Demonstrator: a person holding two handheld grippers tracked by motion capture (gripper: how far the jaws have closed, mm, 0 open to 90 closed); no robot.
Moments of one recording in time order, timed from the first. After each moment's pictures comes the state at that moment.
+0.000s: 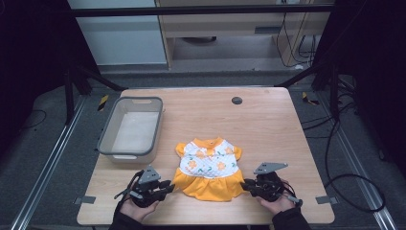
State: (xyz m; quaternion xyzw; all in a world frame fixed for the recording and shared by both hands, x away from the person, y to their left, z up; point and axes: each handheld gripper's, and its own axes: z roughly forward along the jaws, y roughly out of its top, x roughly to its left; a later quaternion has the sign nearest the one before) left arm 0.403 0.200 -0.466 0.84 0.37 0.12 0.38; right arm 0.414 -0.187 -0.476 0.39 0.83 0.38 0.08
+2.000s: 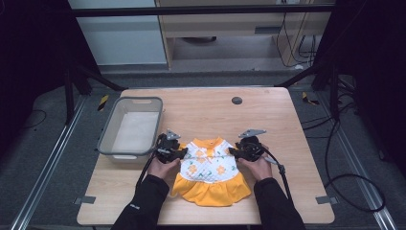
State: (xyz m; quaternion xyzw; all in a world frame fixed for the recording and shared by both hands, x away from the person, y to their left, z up) left arm 0.543 0.153 -0.493 0.82 0.43 0.17 0.34; right arm 0.545 -0.159 -0.501 0.43 0.81 0.38 0.15
